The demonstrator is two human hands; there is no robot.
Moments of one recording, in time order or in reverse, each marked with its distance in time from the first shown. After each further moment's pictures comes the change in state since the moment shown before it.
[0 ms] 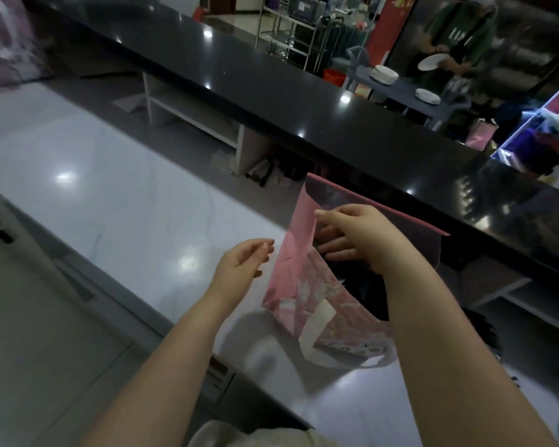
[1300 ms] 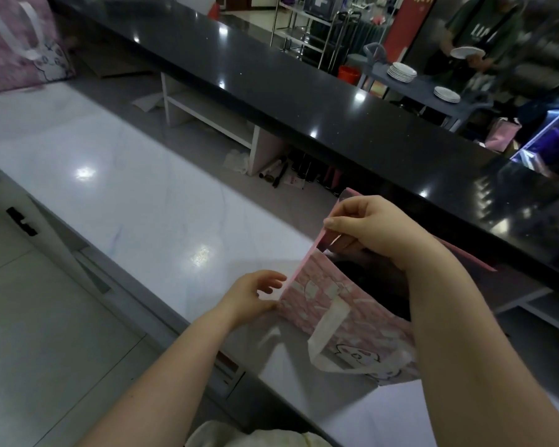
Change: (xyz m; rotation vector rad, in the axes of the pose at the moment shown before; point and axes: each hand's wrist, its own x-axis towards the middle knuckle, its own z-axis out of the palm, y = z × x) left_hand -0.004 -0.043 -0.011 0.426 -0.249 -0.098; right_hand -0.006 -0.023 -0.006 -0.281 -0.140 -0.239
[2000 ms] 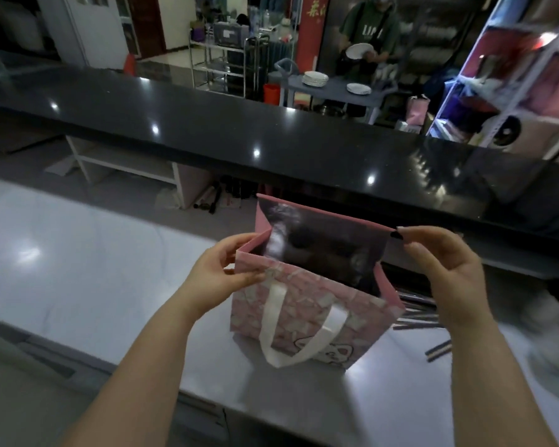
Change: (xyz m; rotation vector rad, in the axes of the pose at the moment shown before) left_hand 0.004 0.127 -0.008 -0.184 -0.104 0.304; right_hand -0.139 0.149 -0.067 0.448 0.732 -0.359
